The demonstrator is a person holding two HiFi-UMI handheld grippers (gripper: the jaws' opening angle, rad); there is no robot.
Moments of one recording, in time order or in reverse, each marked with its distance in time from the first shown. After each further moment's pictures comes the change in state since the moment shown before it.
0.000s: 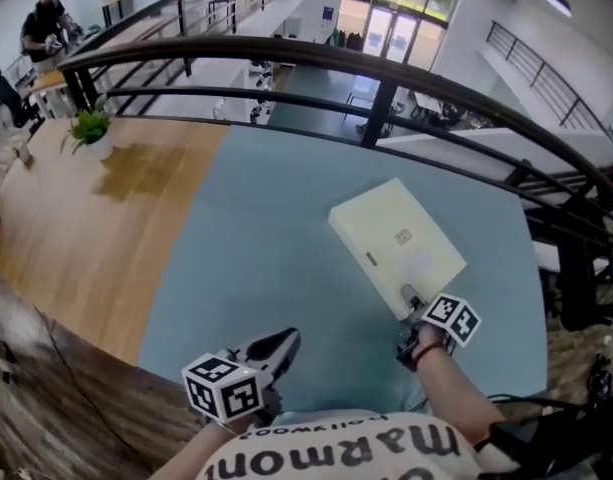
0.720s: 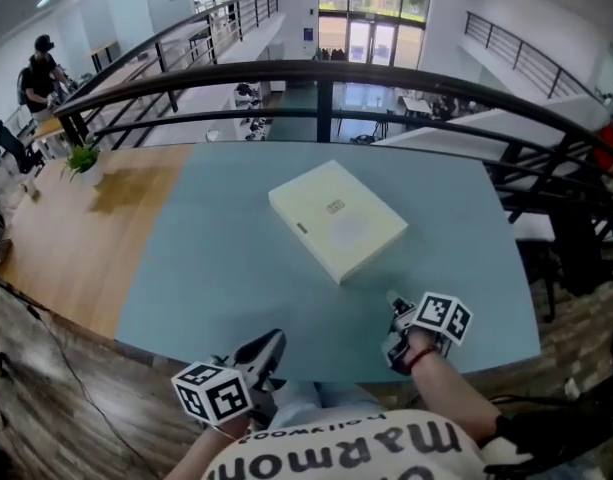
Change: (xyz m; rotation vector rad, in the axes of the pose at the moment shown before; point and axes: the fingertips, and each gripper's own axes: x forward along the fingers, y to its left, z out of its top) left arm 0.034 -0.115 -0.078 0.042 -0.052 0.072; right arm -0.082 -0.064 0.007 0.072 0.088 0.350
